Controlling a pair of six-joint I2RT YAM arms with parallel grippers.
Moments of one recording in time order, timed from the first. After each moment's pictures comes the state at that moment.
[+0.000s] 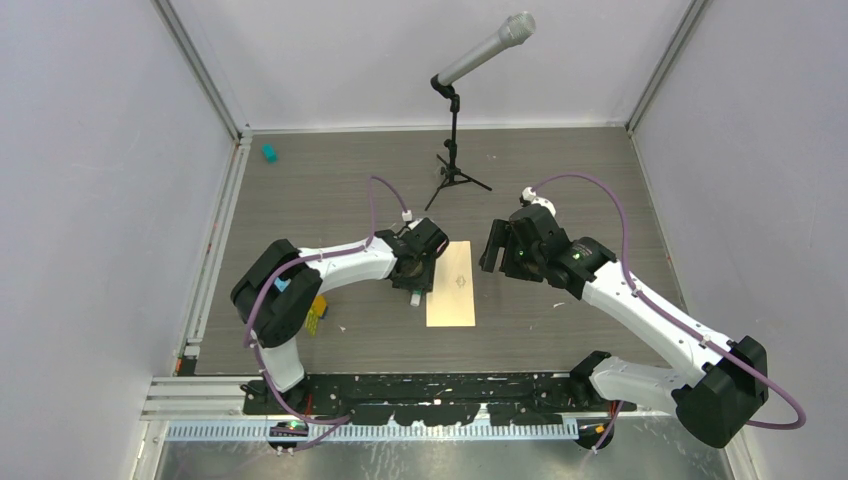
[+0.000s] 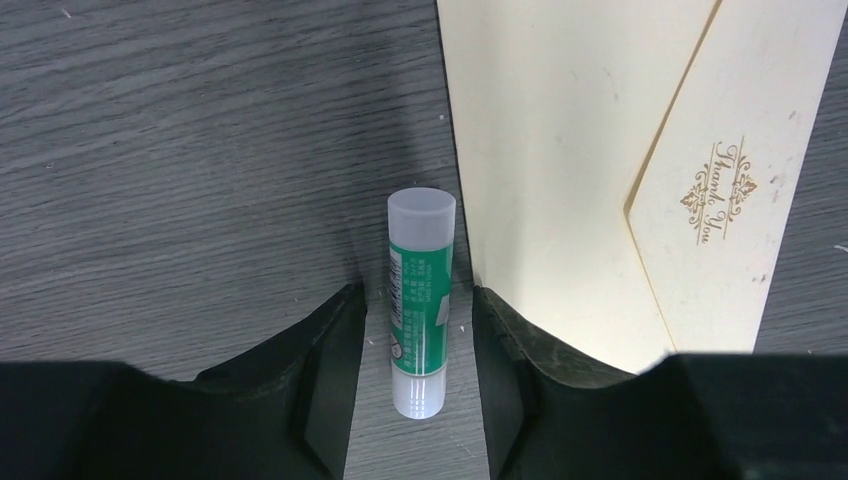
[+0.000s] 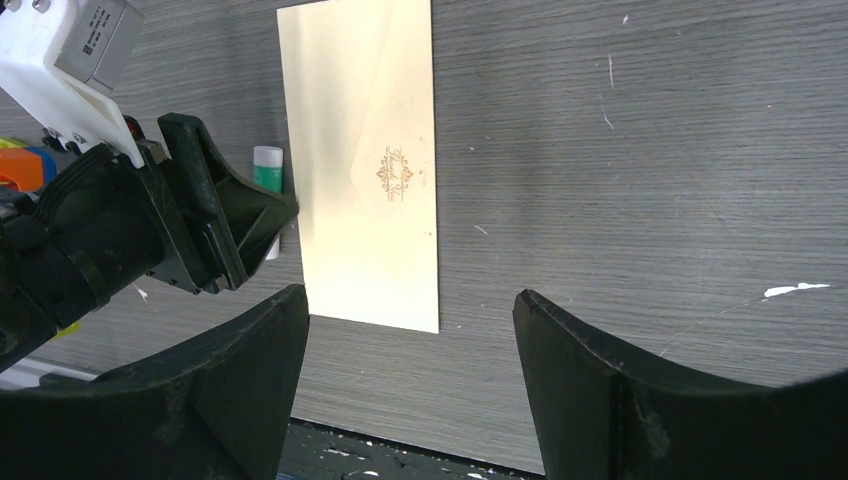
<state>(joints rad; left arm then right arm) -0.83 1.78 1.11 -0.51 -0.19 -0.65 0.63 1.11 0.92 -0.67 0.14 0.74</state>
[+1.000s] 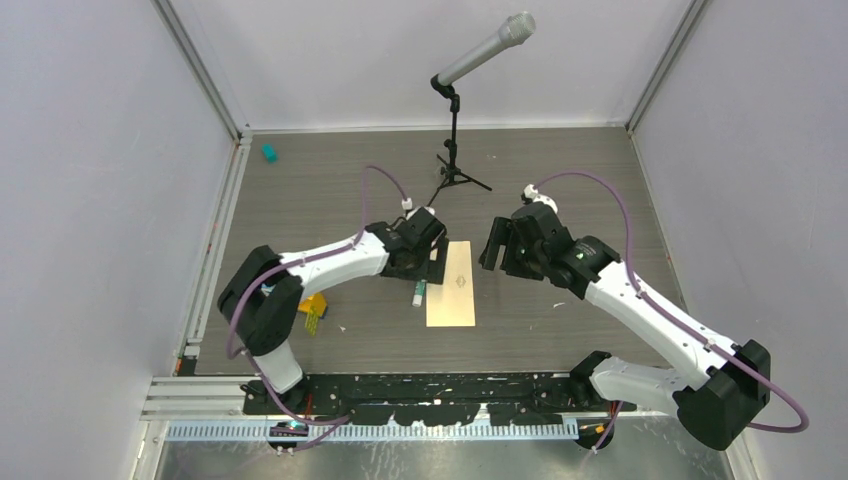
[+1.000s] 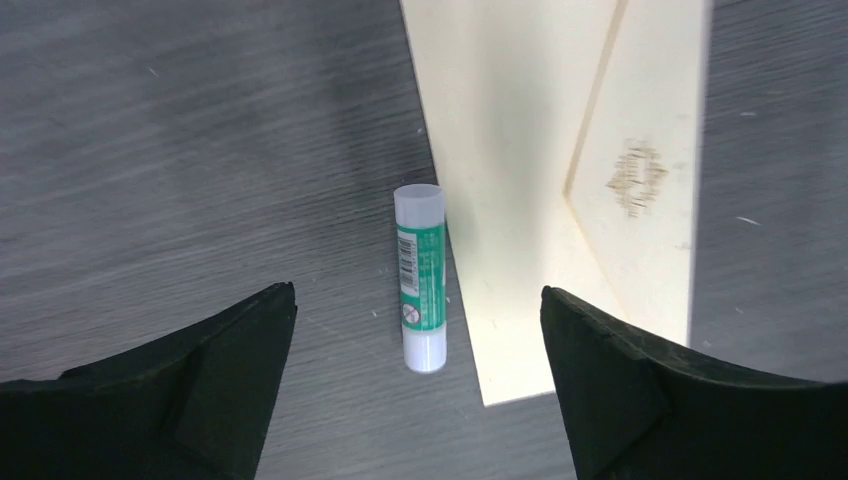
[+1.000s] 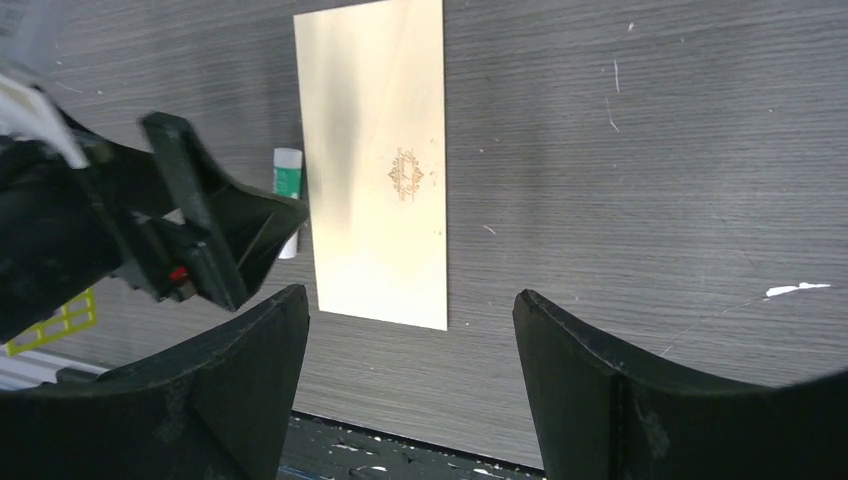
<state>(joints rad) -0.83 1.73 1.14 -0.55 -0.19 -0.60 0.62 1.09 0.93 -0.68 0.13 0.74</state>
